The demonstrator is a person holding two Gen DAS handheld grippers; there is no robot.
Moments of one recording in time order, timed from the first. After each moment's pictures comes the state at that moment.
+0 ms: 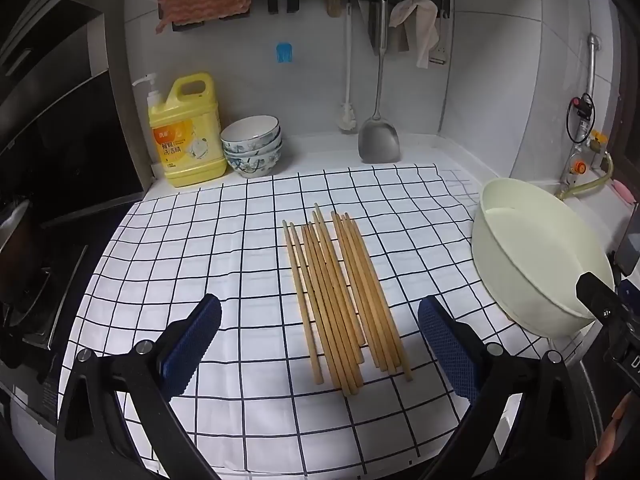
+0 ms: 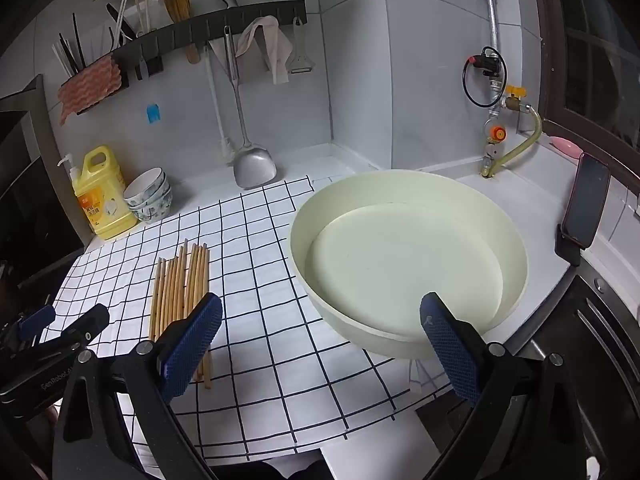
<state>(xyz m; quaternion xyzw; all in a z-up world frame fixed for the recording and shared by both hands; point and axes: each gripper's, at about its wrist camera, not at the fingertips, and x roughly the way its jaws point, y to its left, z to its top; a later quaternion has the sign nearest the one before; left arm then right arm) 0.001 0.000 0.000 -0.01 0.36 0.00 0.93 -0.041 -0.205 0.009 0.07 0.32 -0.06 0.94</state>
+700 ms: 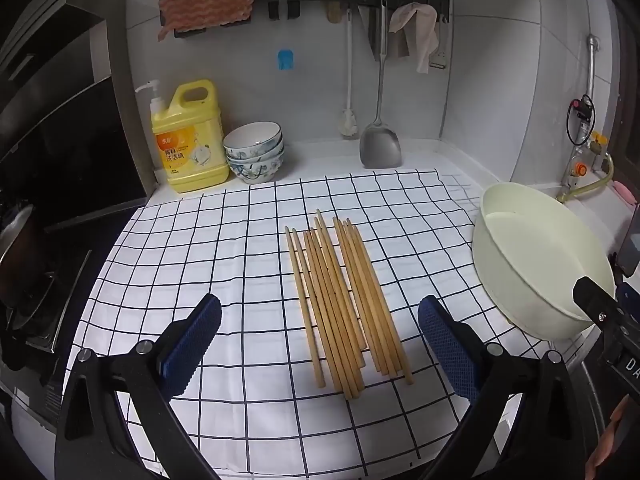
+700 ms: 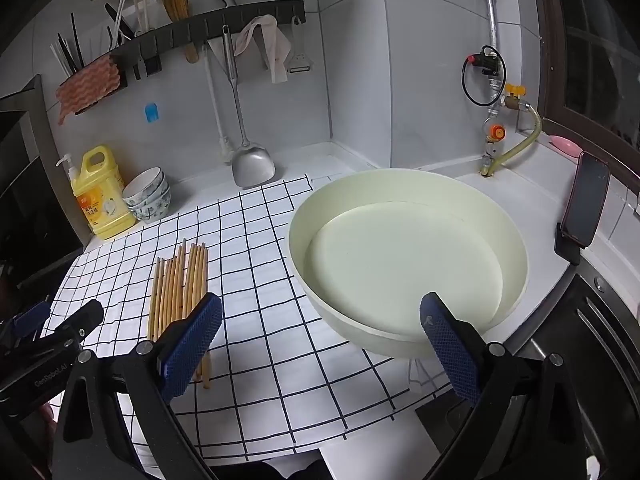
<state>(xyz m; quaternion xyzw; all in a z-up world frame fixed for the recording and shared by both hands) -0.002 0.000 0.008 0.00 0.35 0.01 0.94 -0.041 -0.209 0.009 0.07 0.32 -0.06 0.94</state>
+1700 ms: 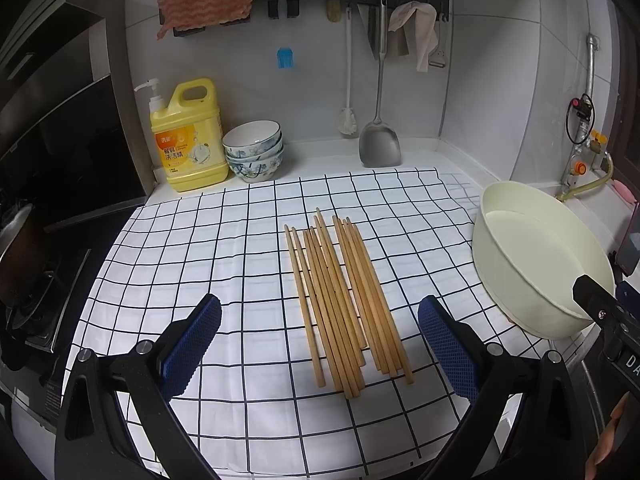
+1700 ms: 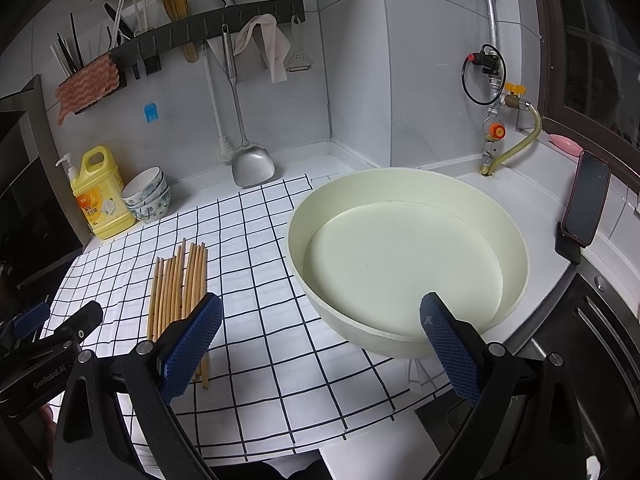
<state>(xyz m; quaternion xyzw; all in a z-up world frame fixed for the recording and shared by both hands) -0.003 0.000 0.005 0.01 0.35 0.01 0.94 -0.040 -0.206 0.008 0.07 0.32 -0.06 0.94</state>
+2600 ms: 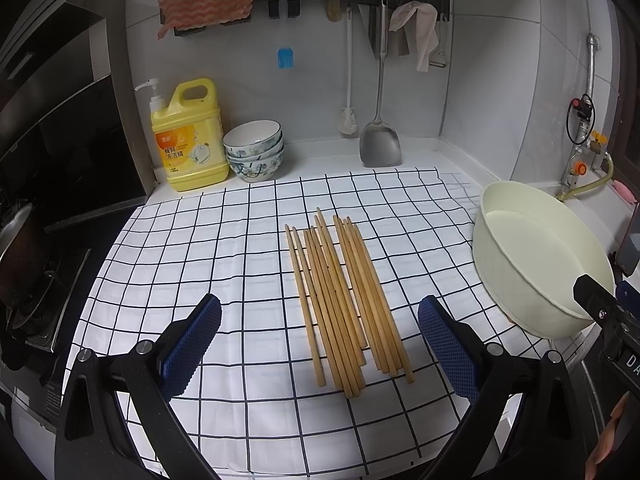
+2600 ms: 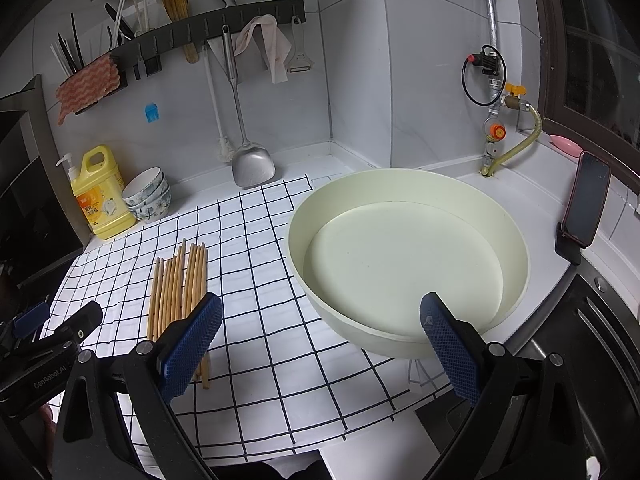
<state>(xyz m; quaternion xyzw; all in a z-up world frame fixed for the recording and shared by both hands) -0.004 0.000 0.005 0.01 0.35 0.01 0.94 -0.040 -0.204 0.008 0.07 0.32 -0.06 0.94</state>
